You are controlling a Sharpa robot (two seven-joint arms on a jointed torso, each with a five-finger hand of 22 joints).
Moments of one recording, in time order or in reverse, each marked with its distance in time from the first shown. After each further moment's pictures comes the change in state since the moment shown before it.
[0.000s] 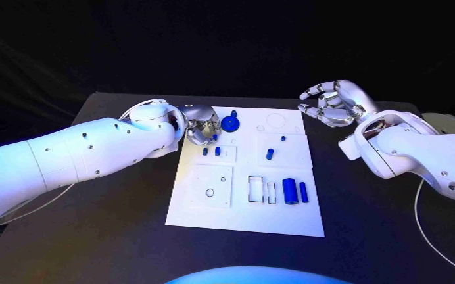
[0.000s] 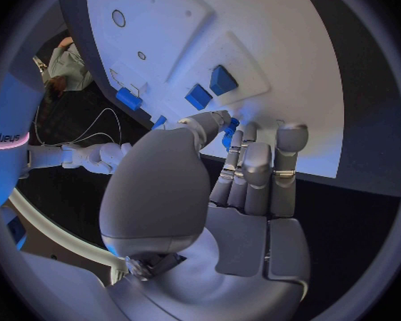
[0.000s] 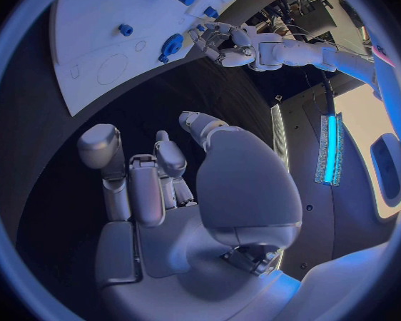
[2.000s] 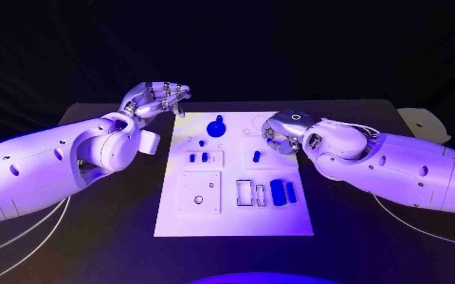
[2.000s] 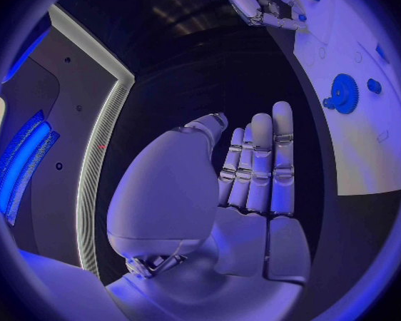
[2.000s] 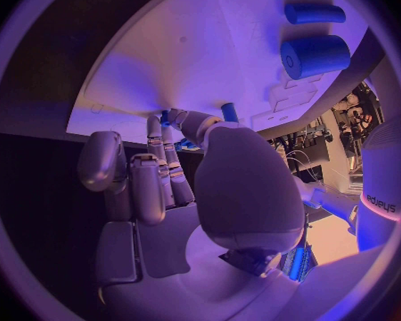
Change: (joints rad) left arm -0.007 -0.183 0.013 0.137 1.329 -0.239 0.467; left_hand 0.084 0.073 -0.214 0.137 0.006 0.044 0.004 0.008 -0.027 -0.071 0.004 0.170 0.033 -0.277 0.012 -0.239 -0.440 0.039 -0.161 0.004 -0.345 -0.341; right arm -0.062 0.180 -0.002 -0.109 -0.934 0.309 -0.268; right_hand 0.081 -0.020 0.196 -0.122 -0.174 0.143 -0.010 -0.038 -0.053 -0.127 0.013 -0.979 -0.946 0.000 0.007 0.002 0.031 0.005 0.078 -0.002 0.109 0.128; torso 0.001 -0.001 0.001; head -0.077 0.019
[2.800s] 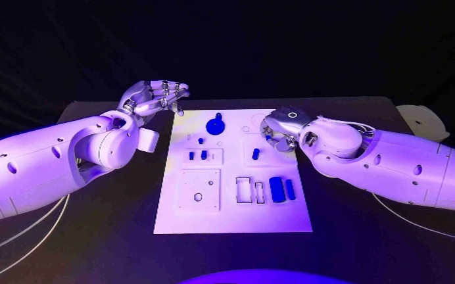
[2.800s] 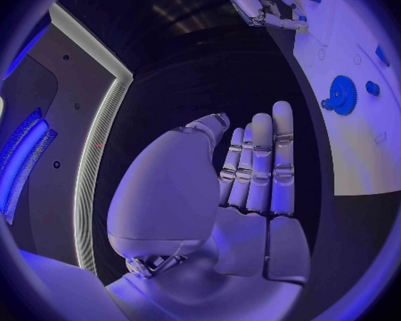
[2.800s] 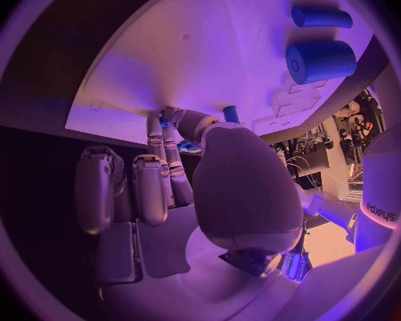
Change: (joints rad) left arm 0.000 -0.002 0.000 0.002 0.013 0.001 -0.016; left_hand 0.009 0.001 0.014 -0.014 0.000 0.003 0.003 0.004 -0.001 0.000 0.000 0.004 0.001 -0.004 -0.004 -0.004 -0.004 0.000 0.004 -0.004 -0.004 -0.003; right arm -0.009 0.015 0.006 -0.006 -0.055 0.012 -0.020; right_hand 0.021 0.035 0.000 -0.053 -0.003 0.070 -0.023 0.038 0.022 0.055 -0.001 0.019 0.000 0.000 -0.022 0.013 0.017 -0.060 0.099 -0.013 0.238 0.033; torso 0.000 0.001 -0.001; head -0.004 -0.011
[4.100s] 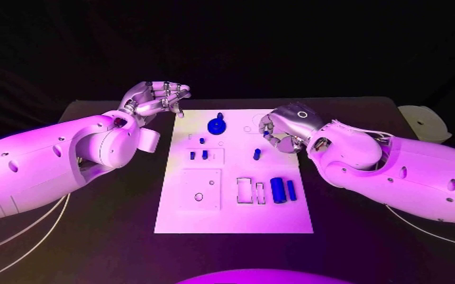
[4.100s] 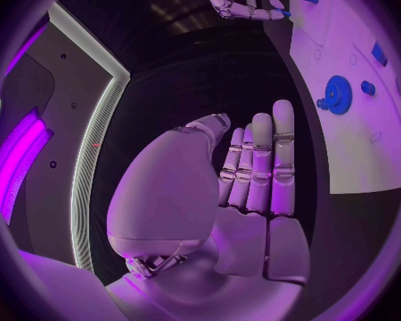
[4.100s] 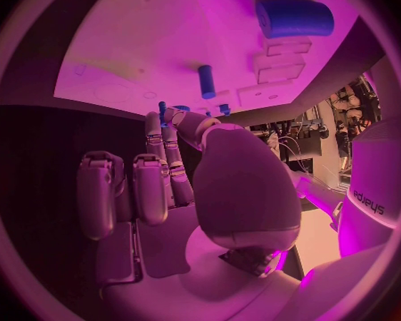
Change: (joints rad) left arm 0.000 -0.005 0.000 0.002 0.001 0.000 -0.024; left_hand -0.004 -0.004 0.023 -0.009 0.000 -0.004 0.004 0.006 -0.001 -0.024 0.009 0.012 -0.002 -0.015 0.000 -0.012 -0.008 0.000 0.034 0.002 0.016 0.013; right arm 0.001 -0.103 0.009 0.194 -0.011 -0.156 -0.038; right_hand -0.017 0.018 0.003 -0.006 -0.020 0.007 -0.009 0.008 0.012 0.030 -0.007 -0.008 -0.002 -0.004 -0.003 -0.004 -0.023 0.000 0.001 -0.001 0.074 -0.001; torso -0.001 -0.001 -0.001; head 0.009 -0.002
